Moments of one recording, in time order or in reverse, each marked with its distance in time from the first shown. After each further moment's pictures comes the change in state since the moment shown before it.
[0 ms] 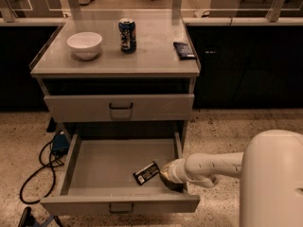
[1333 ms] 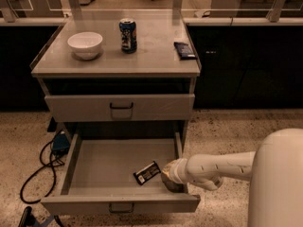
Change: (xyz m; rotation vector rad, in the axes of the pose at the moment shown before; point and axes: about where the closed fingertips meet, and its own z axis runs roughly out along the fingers) arm -0.007 0.000 -0.034 0.069 0.008 -0.020
